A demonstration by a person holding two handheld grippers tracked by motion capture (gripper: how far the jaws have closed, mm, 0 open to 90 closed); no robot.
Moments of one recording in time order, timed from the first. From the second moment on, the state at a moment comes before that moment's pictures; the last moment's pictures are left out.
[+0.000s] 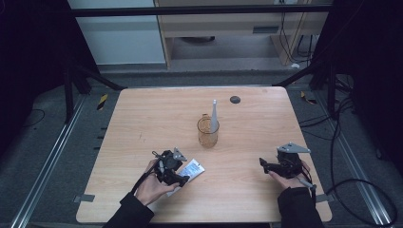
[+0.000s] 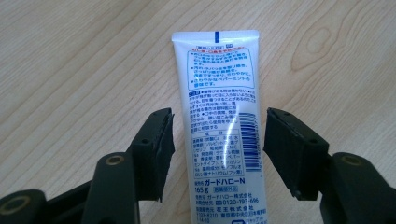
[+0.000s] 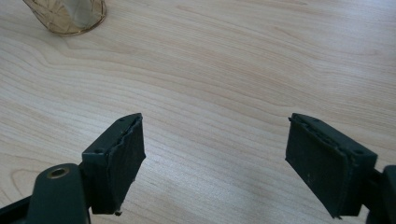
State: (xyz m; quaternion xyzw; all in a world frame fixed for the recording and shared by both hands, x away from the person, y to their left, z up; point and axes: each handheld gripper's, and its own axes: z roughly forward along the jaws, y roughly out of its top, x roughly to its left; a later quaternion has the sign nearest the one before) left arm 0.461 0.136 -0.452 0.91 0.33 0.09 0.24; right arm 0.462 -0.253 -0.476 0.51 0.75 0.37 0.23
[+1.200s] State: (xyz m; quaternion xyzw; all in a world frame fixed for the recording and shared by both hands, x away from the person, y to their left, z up) left arm 0.472 0.125 -0.469 0.92 0.34 0.06 0.20; right arm 0.463 -0.253 -0.477 0.51 0.75 0.36 0.23
